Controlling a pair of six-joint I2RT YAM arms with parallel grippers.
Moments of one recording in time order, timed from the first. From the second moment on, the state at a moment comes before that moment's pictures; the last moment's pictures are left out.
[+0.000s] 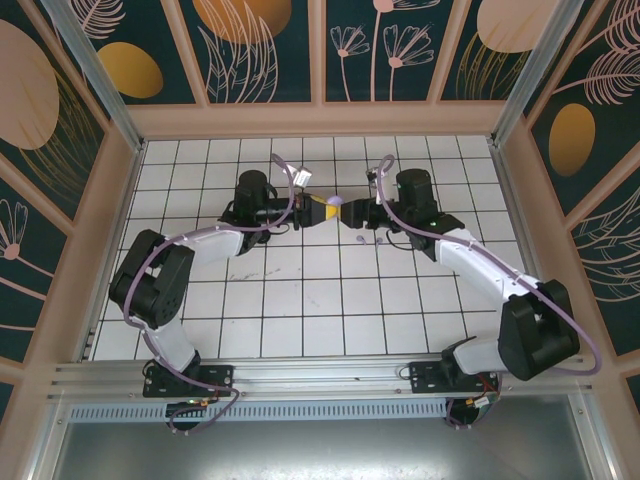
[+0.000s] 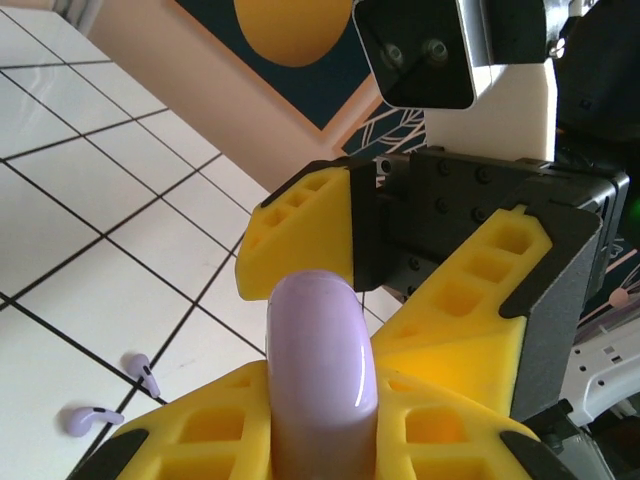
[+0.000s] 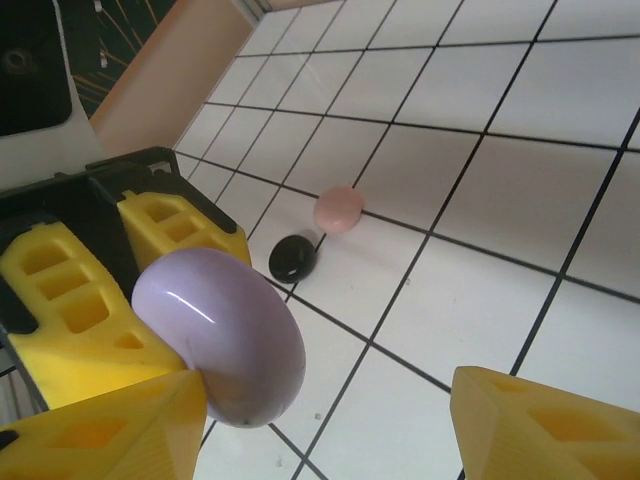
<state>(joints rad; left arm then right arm) -0.48 1.76 0.97 0.66 0.99 -0.59 0.45 1.37 0.93 -0.07 -0.51 0.34</state>
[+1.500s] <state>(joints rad) -0.48 1.66 0.97 0.67 1.04 -0.60 0.43 1.30 0.88 0.07 -0.65 0.47</state>
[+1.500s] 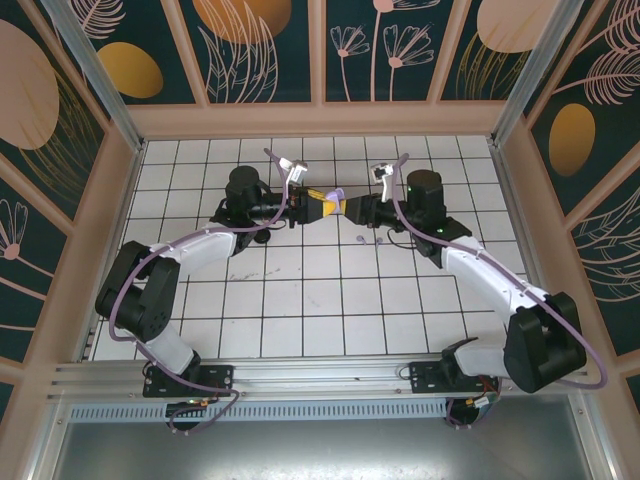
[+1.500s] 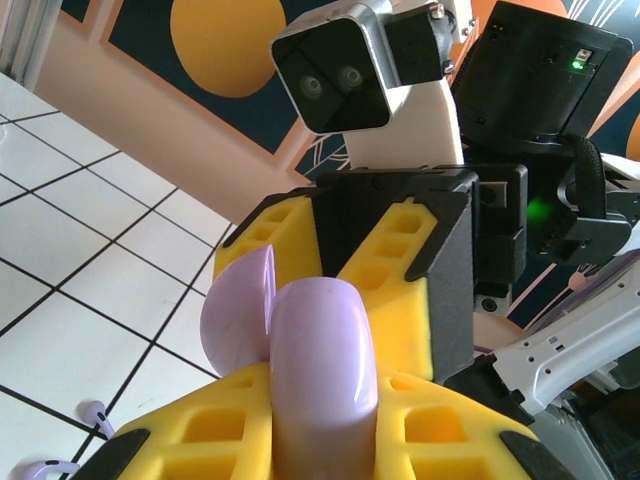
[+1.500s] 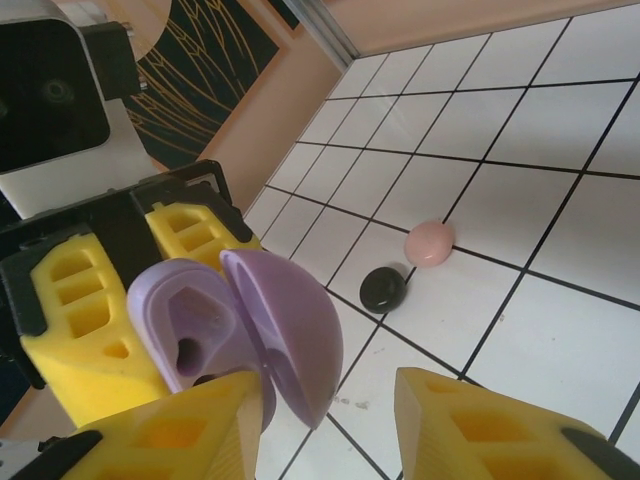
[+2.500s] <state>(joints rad) -0.48 1.68 0.97 0.65 0.98 -0.58 0.46 1.37 0.99 -0.04 -0.56 0.42</state>
